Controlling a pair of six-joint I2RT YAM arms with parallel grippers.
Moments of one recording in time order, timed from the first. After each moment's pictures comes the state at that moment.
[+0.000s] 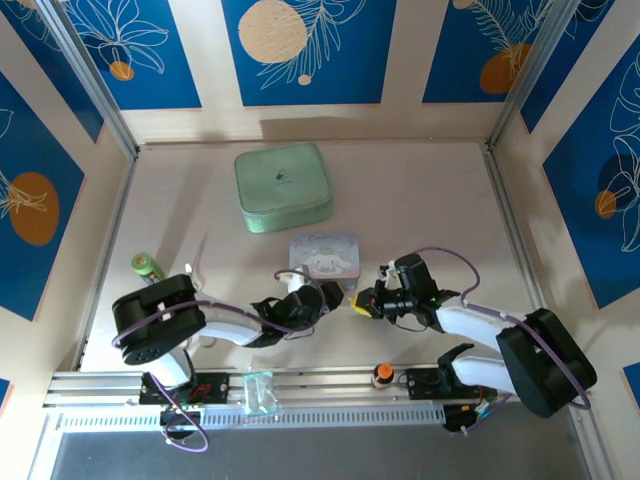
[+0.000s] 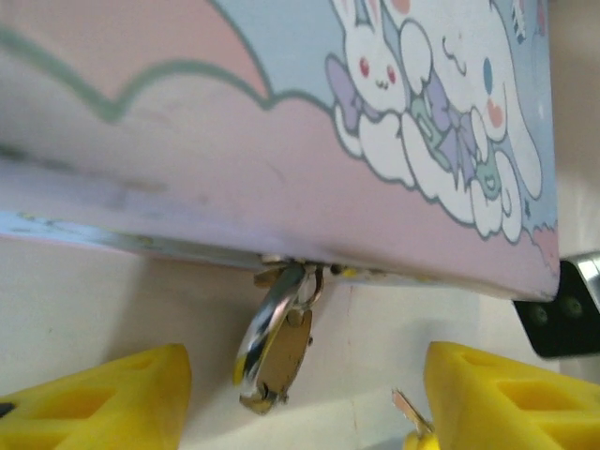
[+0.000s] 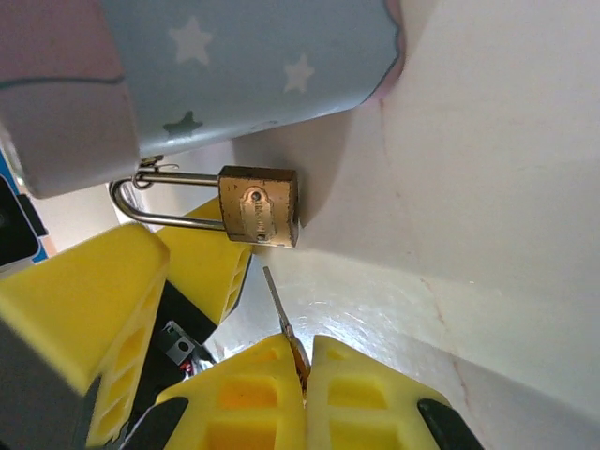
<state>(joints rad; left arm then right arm) -1.14 1.67 0.57 0.48 -0.38 -1.35 0.48 1.16 0.27 0.07 -0.62 1.07</state>
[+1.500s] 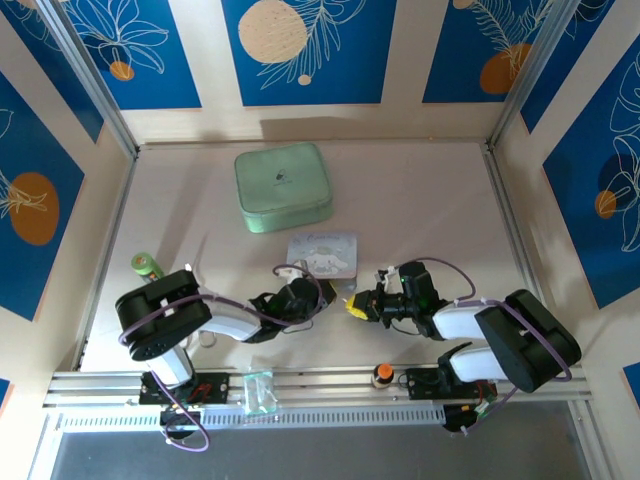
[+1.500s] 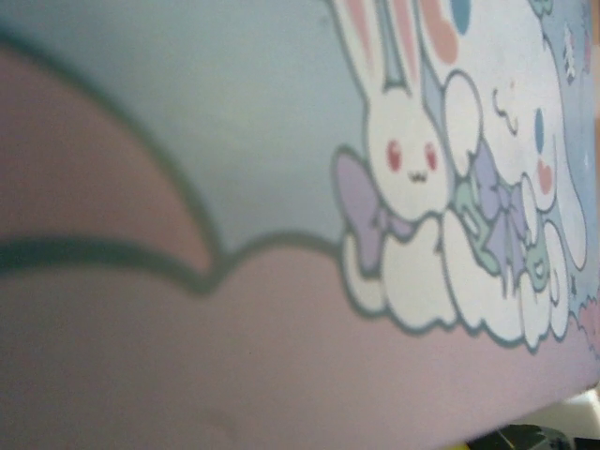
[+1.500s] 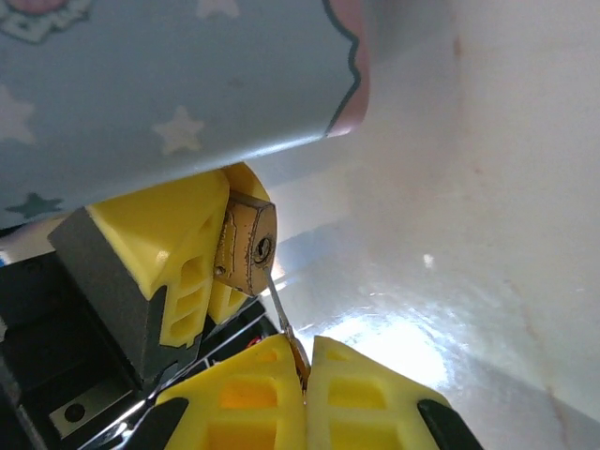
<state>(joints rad) -1.07 1.68 0.52 0.65 -0.23 -1.40 0.47 1.32 0.15 0.55 -0.78 1.28</state>
